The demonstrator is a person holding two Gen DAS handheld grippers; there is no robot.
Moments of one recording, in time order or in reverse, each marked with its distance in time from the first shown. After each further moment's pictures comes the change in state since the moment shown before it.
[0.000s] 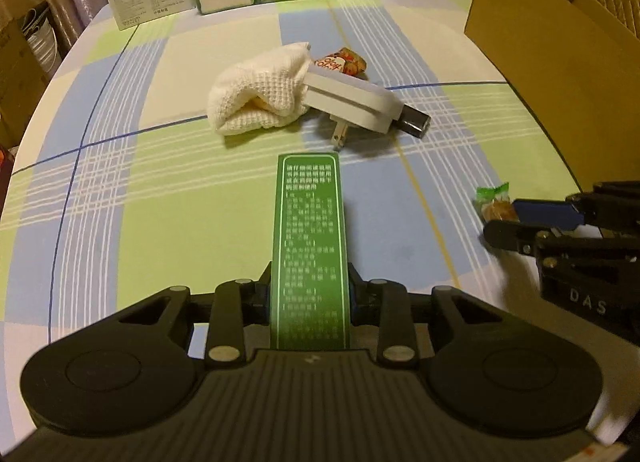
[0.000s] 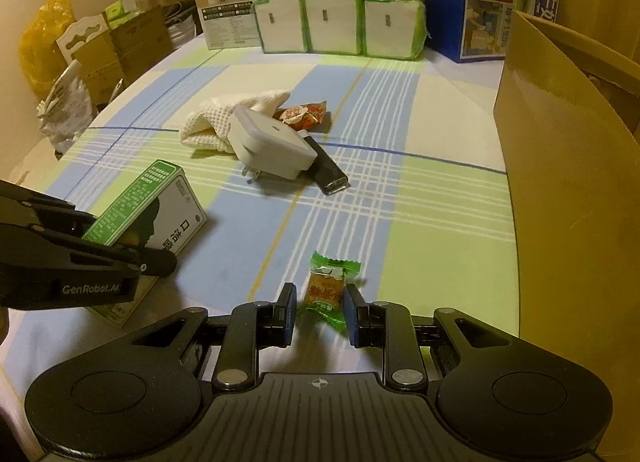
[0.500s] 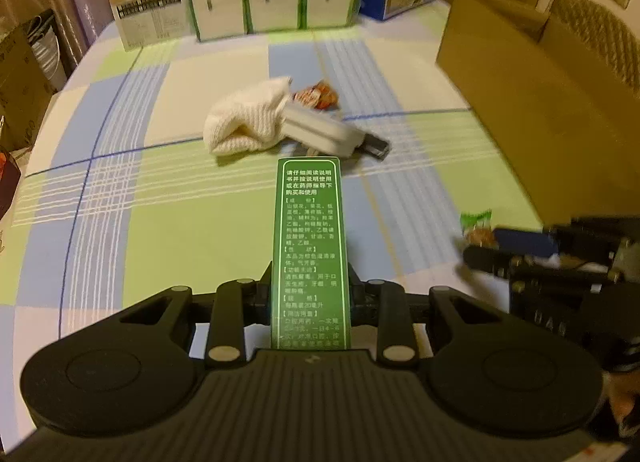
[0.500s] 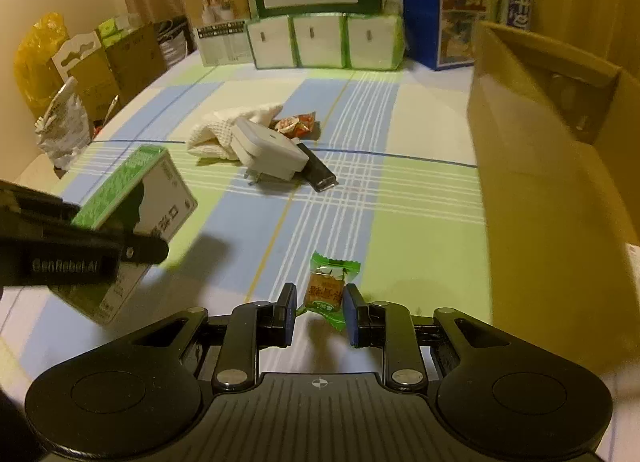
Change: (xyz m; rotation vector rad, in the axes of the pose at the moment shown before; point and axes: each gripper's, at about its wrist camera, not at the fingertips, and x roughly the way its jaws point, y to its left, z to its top) left arm -0.058 -0.016 -0.007 -0.030 -0.067 -0.032; right arm -0.045 0.003 -0.018 0.037 -0.045 -0.023
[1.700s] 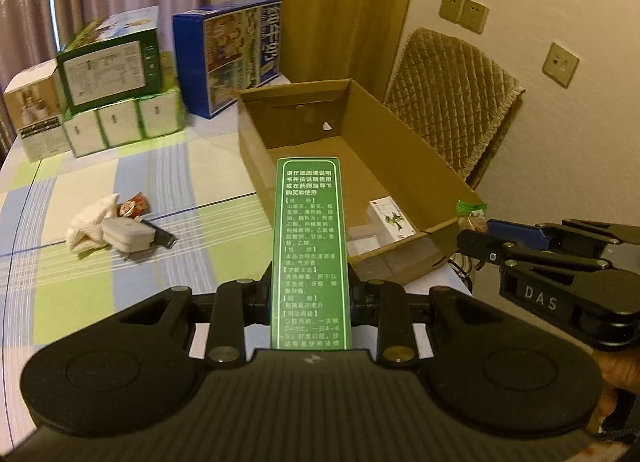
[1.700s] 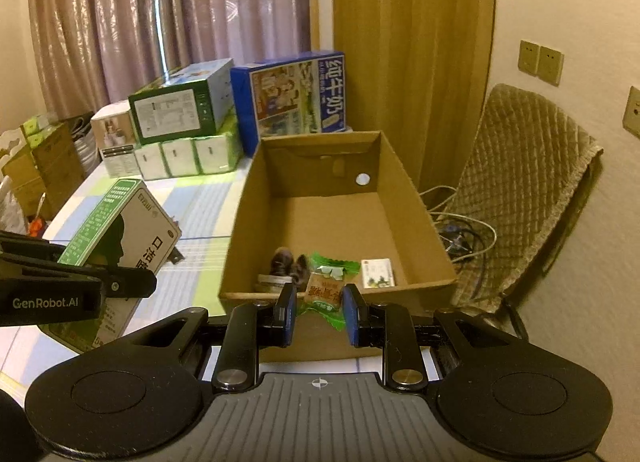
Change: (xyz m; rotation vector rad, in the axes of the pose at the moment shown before) left arm -0.130 -0.184 0.017 0.143 -0.173 -0.217; right arm -0.226 -0.099 -0.026 0.161 -0.214 -0.260
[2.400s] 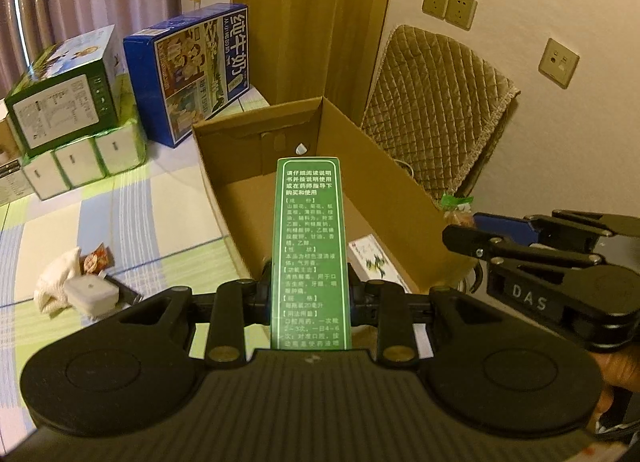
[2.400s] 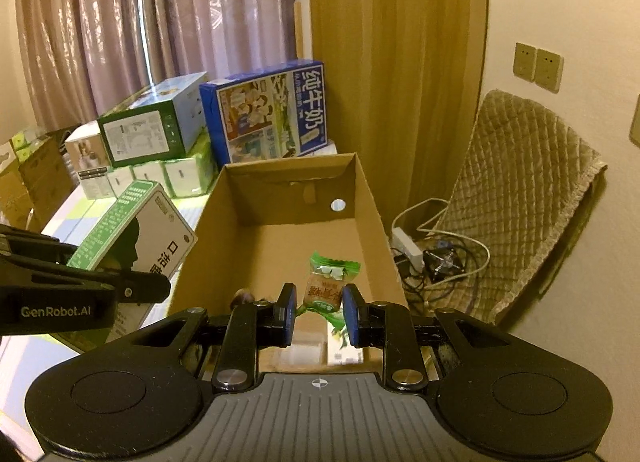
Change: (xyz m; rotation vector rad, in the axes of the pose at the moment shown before) left arm 0.057 -0.028 0.066 0.047 0.016 -0.026; right arm 0.044 -0.052 0.051 0.014 -0.002 0.006
